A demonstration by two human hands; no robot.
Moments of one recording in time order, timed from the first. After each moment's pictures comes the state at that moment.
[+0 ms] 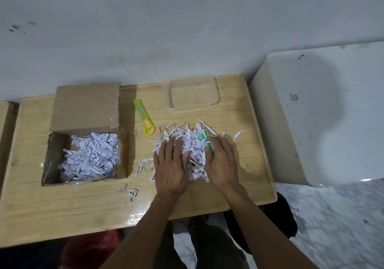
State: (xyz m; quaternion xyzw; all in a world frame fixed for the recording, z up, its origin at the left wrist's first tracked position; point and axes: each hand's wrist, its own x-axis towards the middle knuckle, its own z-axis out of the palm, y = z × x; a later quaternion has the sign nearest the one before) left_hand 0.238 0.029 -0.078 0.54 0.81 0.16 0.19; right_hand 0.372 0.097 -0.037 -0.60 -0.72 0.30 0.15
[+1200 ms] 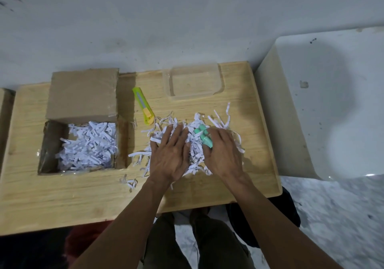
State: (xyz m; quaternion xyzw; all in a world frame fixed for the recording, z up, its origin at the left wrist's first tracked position) left_hand 0.218 0.042 -0.067 0.60 0.76 0.04 0.25; right_hand 0.374 0.101 -0.041 -0.56 -0.79 0.25 0.09
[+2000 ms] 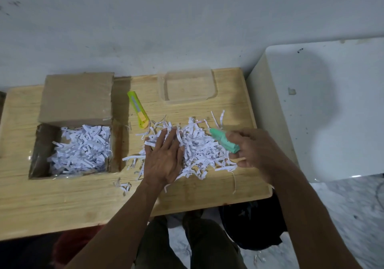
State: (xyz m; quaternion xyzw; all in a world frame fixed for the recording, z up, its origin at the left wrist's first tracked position) left_hand 0.217 0.043 -0.064 0.61 0.75 0.03 0.26; right_hand 0.427 0.137 0.073 -0.65 -0.45 0.60 0.10
